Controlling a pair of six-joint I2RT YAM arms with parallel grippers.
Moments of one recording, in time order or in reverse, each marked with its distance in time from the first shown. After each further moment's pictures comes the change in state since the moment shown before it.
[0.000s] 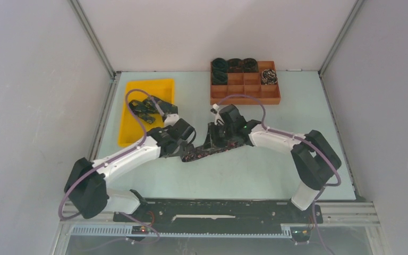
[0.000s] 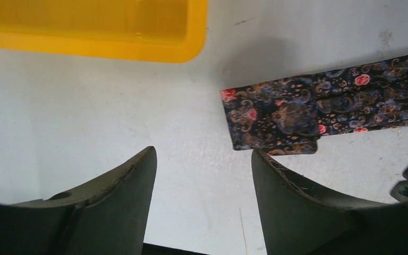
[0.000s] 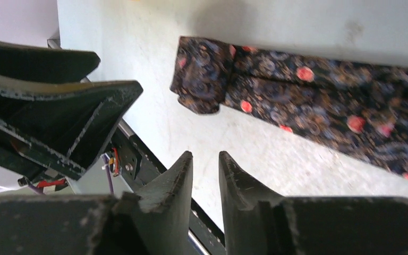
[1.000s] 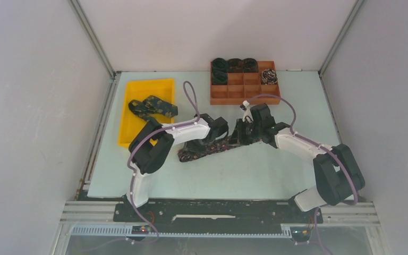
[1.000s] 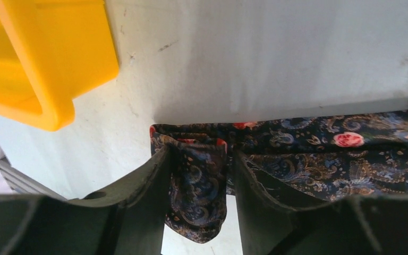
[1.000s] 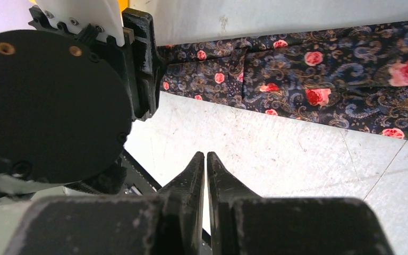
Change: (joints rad) left arm -0.092 0.690 0.473 -0.261 -0.090 -0.013; right arm -0.246 -0.196 -0.190 -0.012 -0.055 -0.083
